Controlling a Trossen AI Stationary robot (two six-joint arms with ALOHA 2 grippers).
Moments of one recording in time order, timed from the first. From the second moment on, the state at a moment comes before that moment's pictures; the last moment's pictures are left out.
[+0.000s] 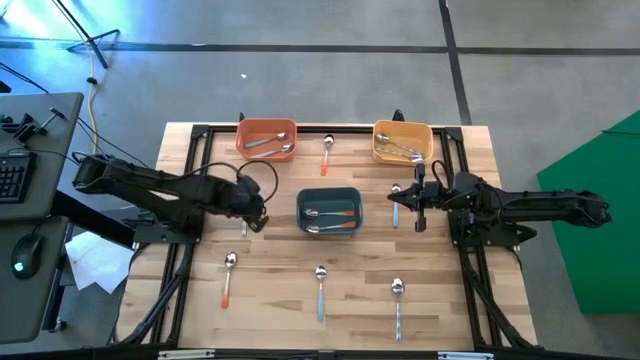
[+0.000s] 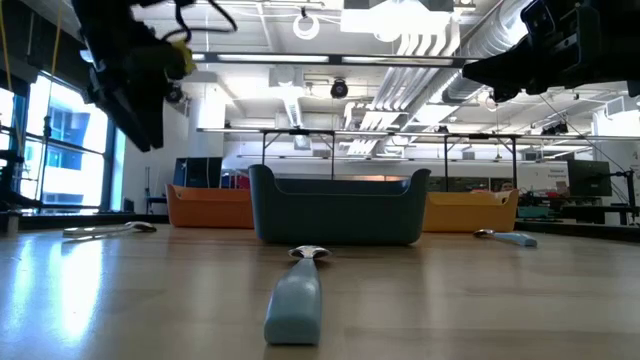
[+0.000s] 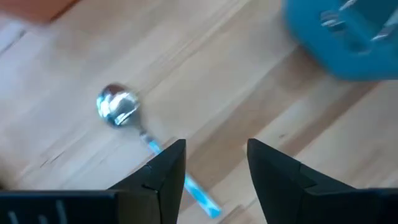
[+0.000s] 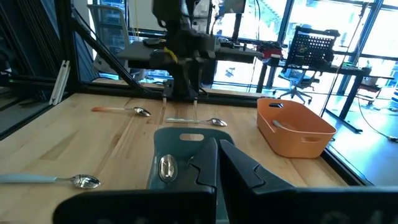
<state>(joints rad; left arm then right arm) -0.10 1.19 0.85 -0.96 -0.34 -0.93 -0.13 0.53 0.18 0.32 -0.08 -0.13</state>
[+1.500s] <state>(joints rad) 0.46 1.21 0.45 -0.50 -0.07 -0.61 -0.13 0.53 0.18 0.33 -0.08 -0.15</state>
